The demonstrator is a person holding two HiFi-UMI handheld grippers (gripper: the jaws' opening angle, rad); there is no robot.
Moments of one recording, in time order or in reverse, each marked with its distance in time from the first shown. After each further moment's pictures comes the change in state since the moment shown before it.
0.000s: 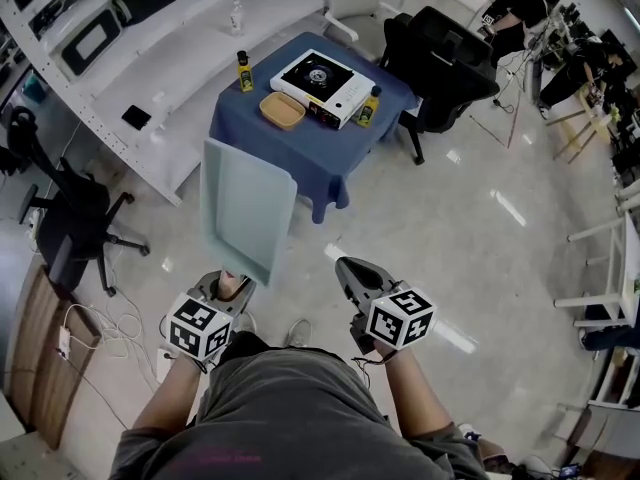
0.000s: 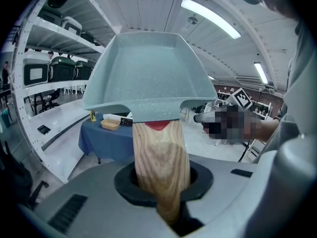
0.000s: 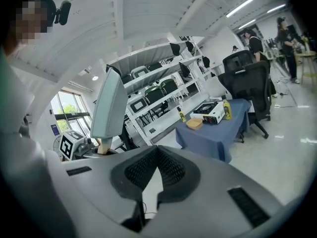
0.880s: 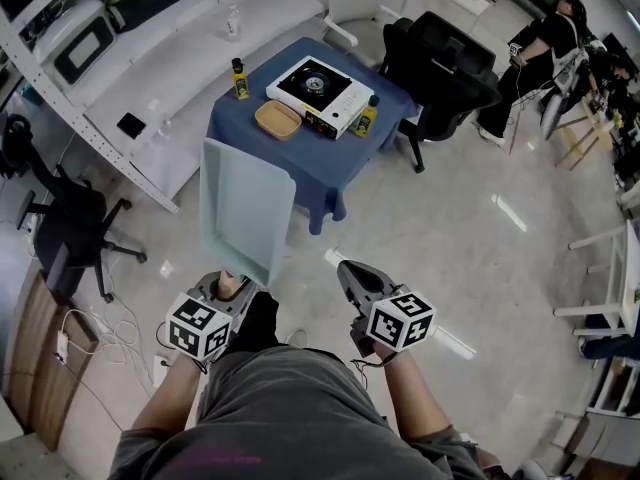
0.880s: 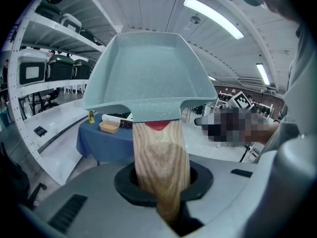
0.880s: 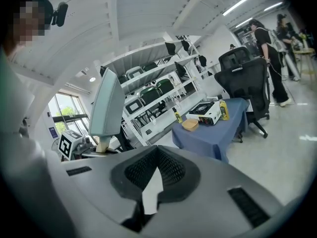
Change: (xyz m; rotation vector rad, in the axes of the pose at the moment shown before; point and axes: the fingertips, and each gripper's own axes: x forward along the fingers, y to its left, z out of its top) left arm 0.039 0.015 0.024 -0.009 -0.006 0.002; right arm 0.016 -0.044 0.016 0.025 0.000 -0.012
